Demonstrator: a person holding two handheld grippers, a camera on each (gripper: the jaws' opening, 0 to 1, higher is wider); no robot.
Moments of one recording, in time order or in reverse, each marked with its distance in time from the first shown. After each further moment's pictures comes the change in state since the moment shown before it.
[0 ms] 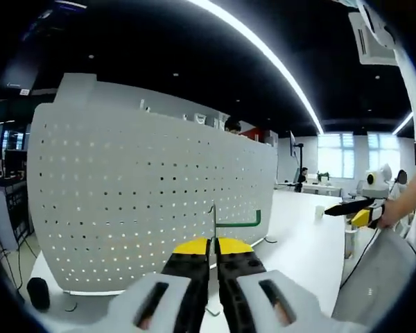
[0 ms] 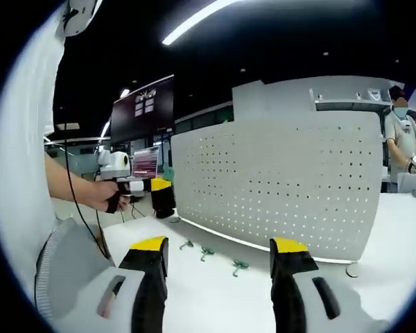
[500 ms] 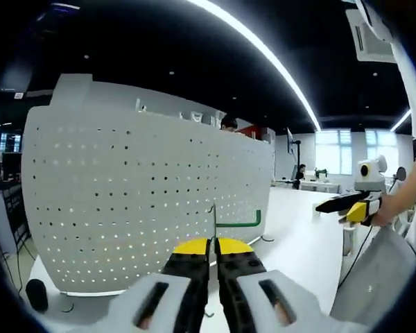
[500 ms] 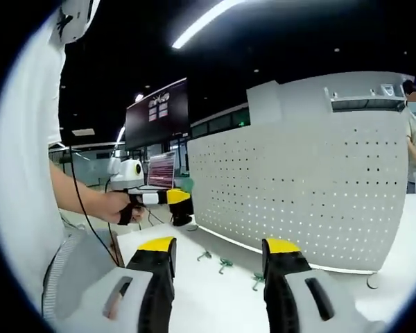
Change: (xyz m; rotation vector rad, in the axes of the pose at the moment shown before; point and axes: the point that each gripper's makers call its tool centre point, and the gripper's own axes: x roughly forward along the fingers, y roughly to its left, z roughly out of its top) left arm 0.008 -0.018 0.000 -0.006 0.002 -0.019; right arm 0.030 0.021 0.018 0.017 -0.034 0.105
